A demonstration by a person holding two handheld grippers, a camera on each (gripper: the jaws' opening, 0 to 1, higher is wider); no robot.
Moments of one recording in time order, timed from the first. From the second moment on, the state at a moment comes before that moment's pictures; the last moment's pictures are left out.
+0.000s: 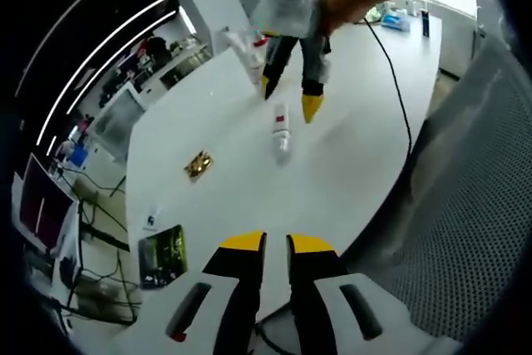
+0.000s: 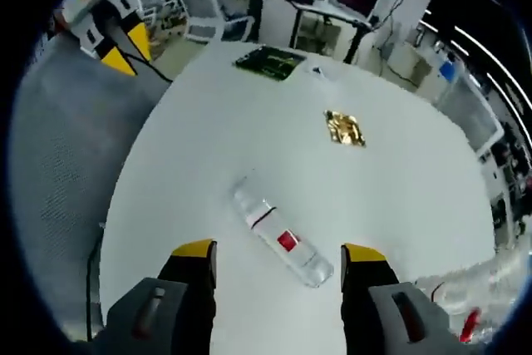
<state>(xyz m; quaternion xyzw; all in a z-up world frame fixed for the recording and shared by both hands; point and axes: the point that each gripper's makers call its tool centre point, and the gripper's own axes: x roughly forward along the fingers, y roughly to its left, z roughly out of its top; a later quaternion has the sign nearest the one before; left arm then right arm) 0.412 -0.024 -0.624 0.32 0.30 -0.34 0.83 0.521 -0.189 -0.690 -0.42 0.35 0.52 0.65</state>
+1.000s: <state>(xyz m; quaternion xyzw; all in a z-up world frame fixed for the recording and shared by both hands) 0.408 -0.034 -0.619 0.32 0.27 -0.36 0.83 0.513 -0.172 -0.715 -0.54 0.41 0.53 0.51</state>
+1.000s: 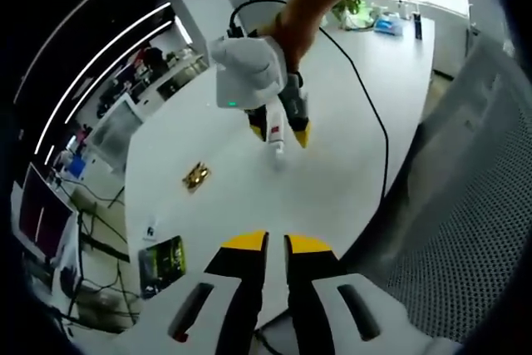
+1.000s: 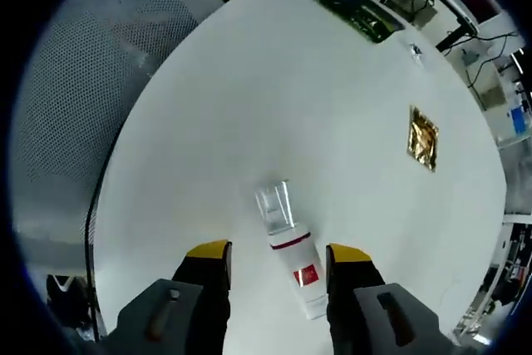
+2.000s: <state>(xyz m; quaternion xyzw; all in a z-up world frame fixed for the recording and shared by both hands) 0.407 -0.046 -0.605 0.32 0.23 -0.39 0.83 0.517 -0.174 -0.731 -0.57 0.42 0.55 0.44</state>
